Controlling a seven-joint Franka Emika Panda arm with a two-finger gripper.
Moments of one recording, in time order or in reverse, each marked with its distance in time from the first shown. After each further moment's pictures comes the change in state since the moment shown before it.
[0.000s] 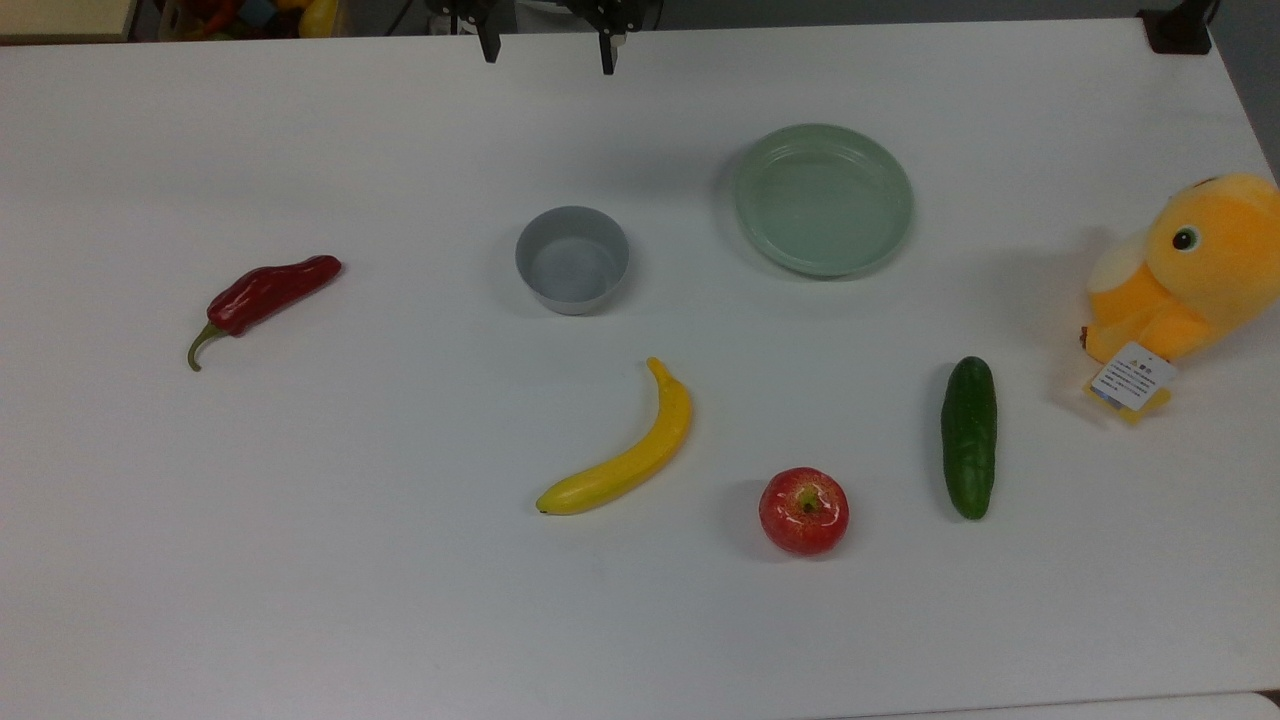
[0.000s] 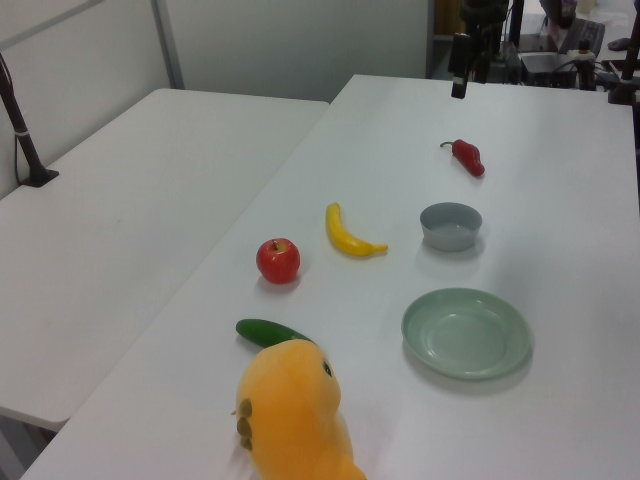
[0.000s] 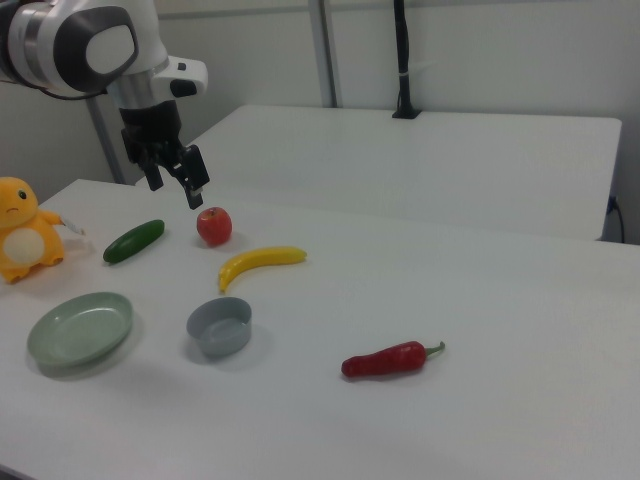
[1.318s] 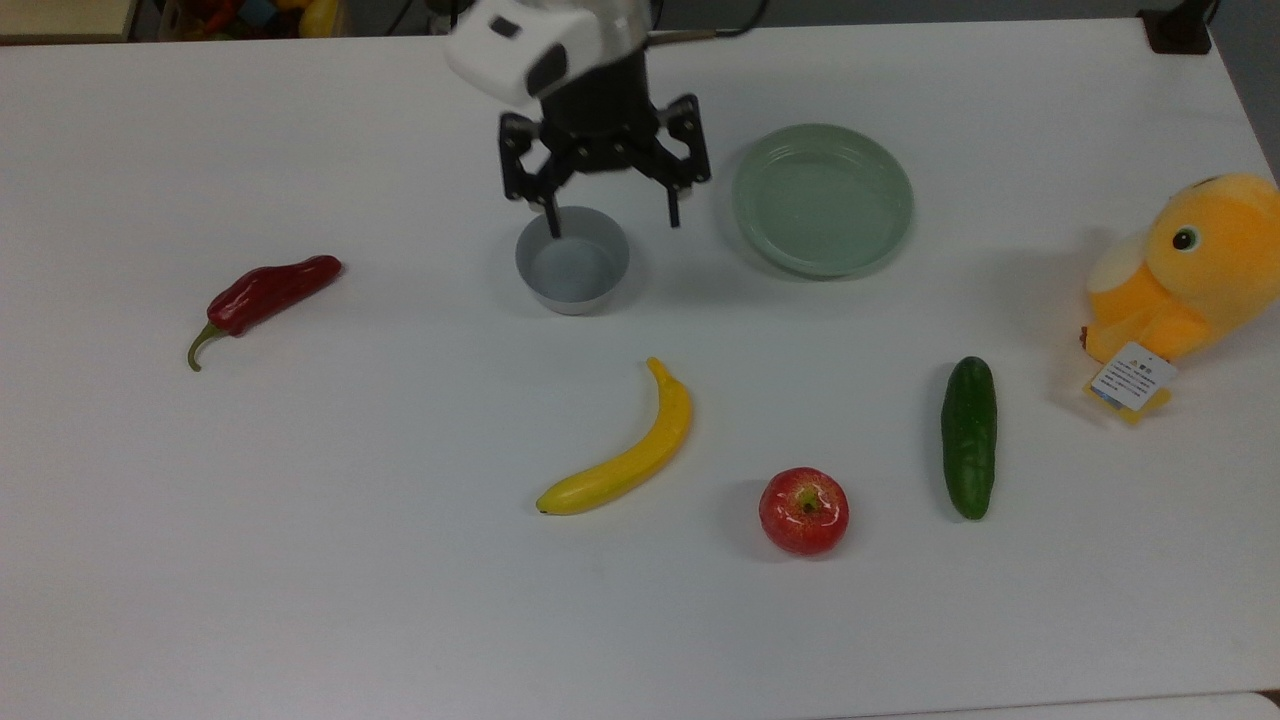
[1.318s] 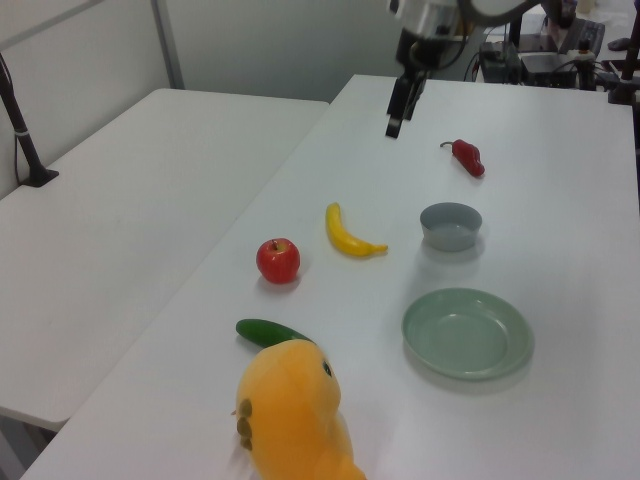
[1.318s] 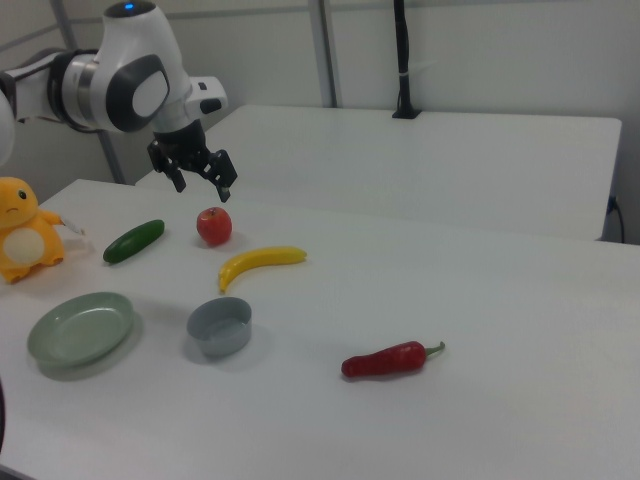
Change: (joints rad) arm 0.049 0.239 0.026 0.098 0.017 0.302 -0.186
